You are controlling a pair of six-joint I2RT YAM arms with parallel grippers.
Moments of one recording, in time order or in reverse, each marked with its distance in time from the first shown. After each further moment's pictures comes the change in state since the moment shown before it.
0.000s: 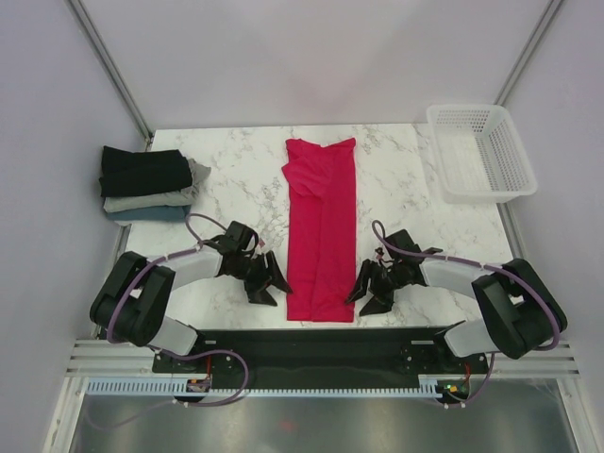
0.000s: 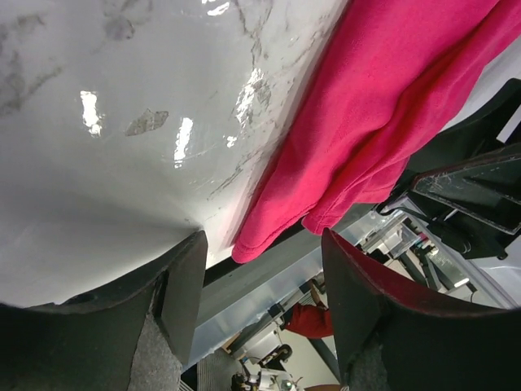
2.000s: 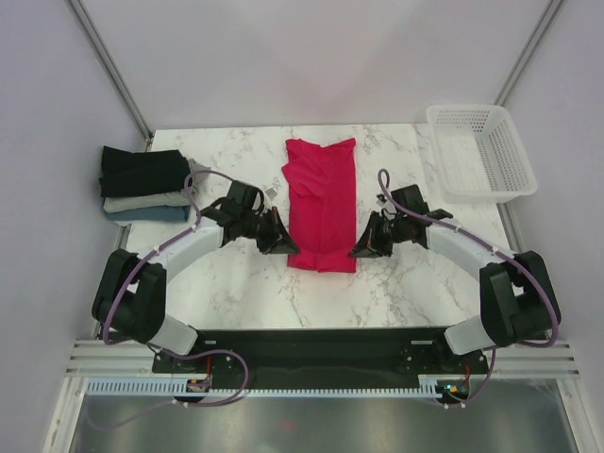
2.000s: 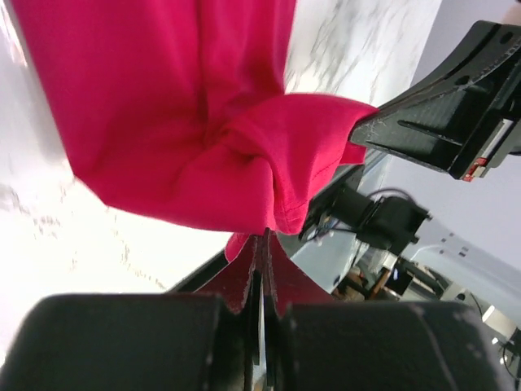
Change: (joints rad) left arm 0.001 0.011 0.320 -0.019 0.024 0.048; right arm -0.118 0.041 0.331 -0.079 0.026 -0.197
